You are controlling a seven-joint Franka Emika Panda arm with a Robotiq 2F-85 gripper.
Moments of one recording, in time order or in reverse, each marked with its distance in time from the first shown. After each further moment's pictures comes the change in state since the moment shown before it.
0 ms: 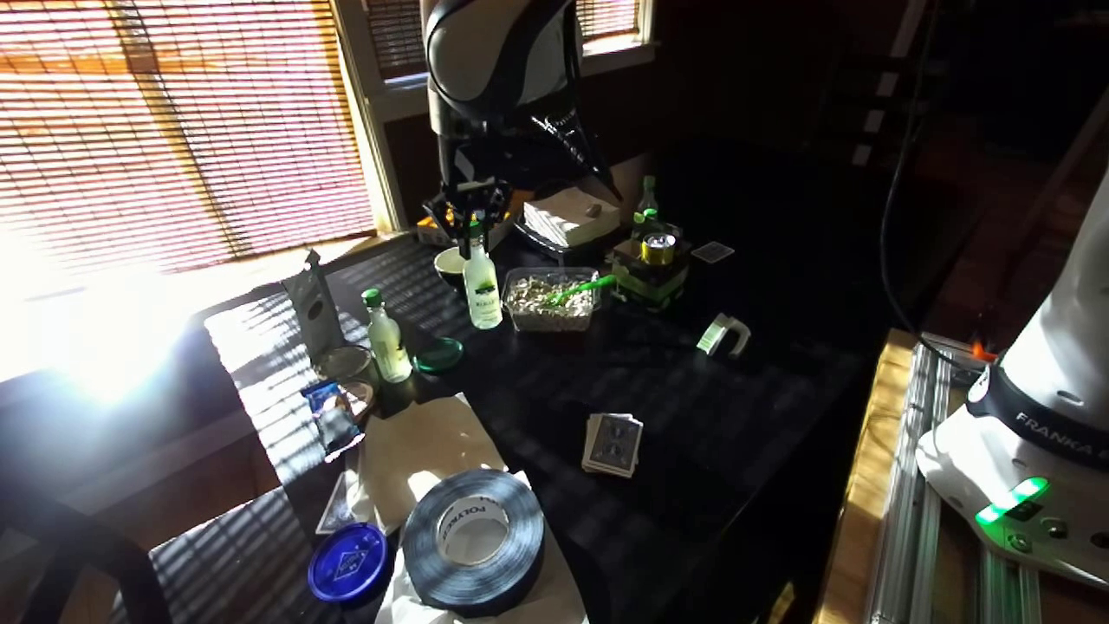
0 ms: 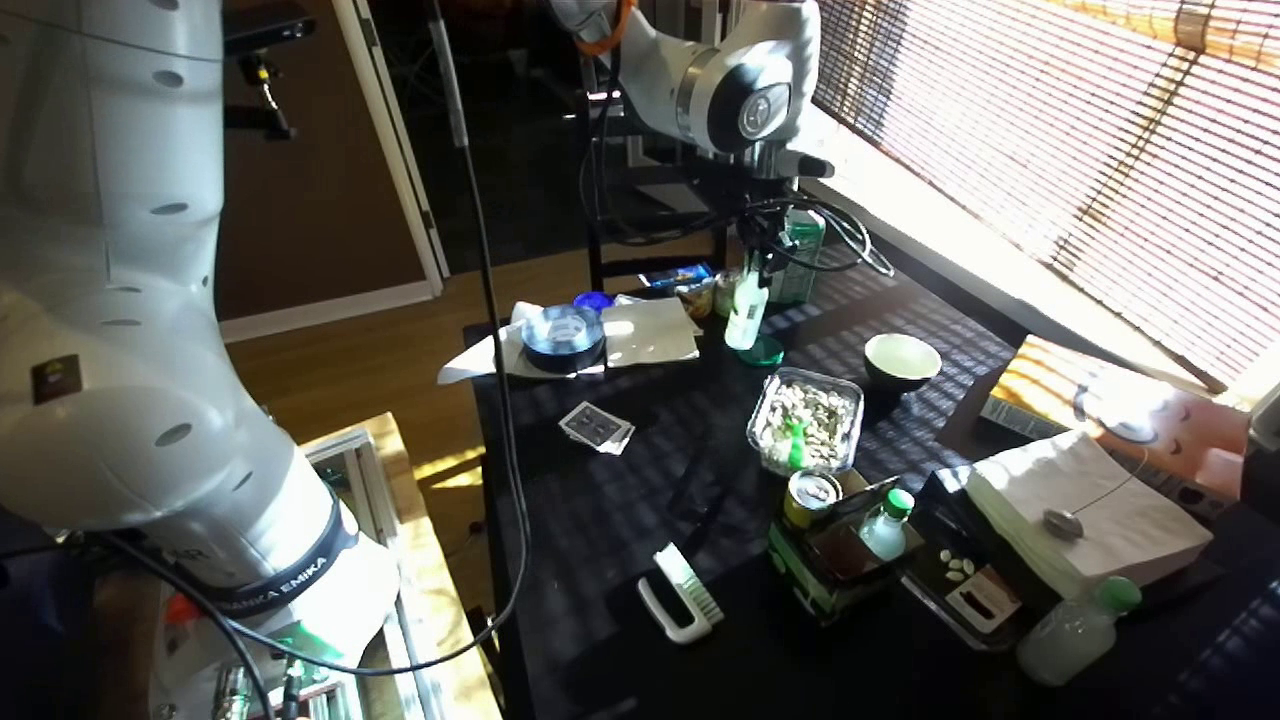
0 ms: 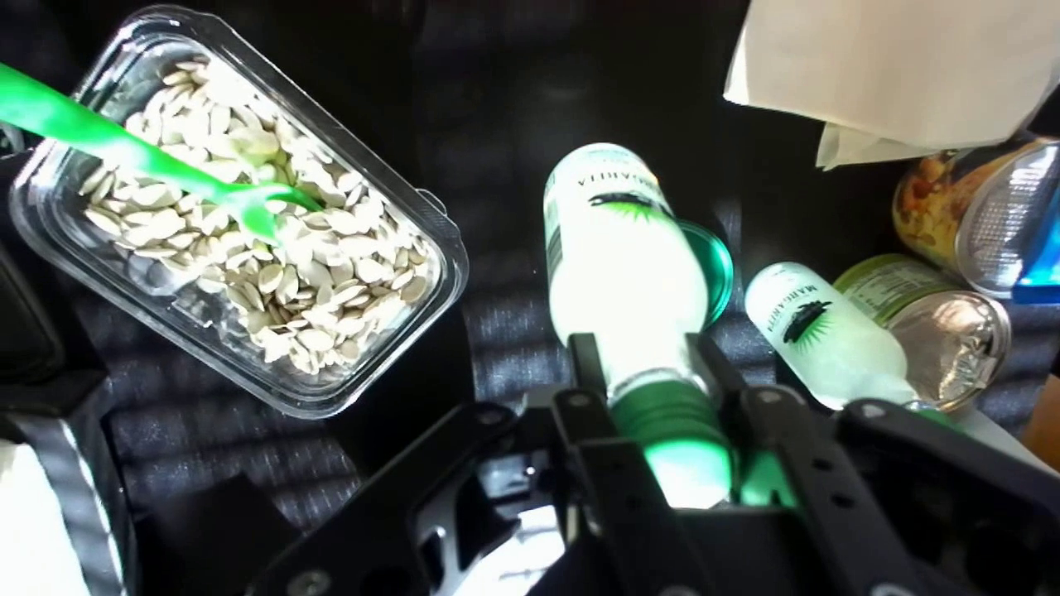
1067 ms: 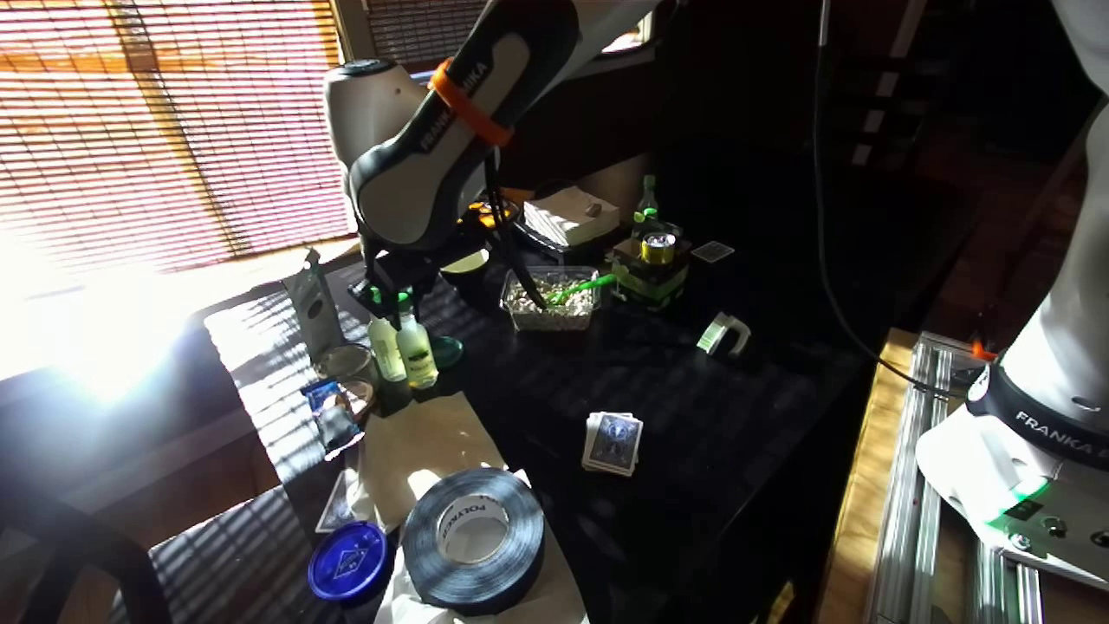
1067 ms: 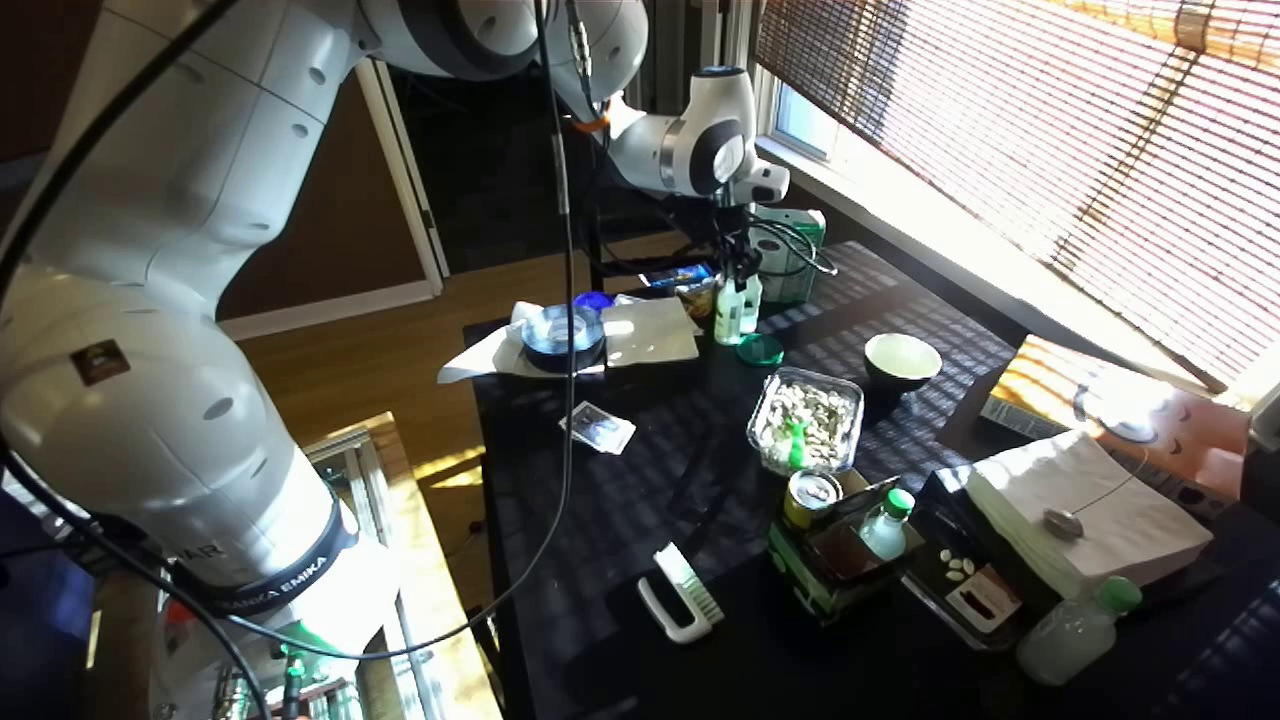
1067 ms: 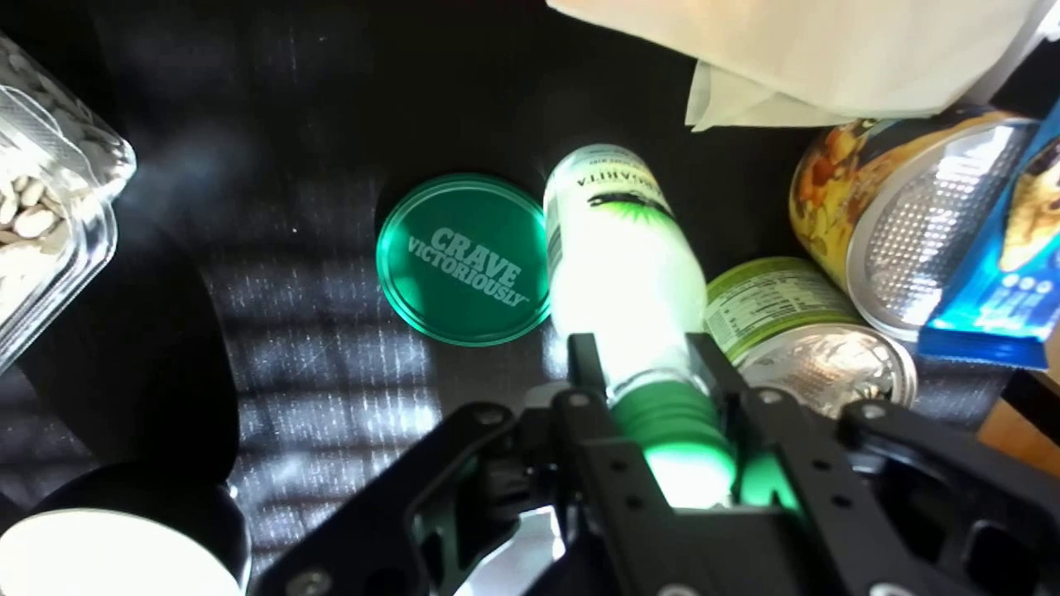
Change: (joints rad) arm 0.175 0.321 -0.025 0.277 -0.119 0.110 0.153
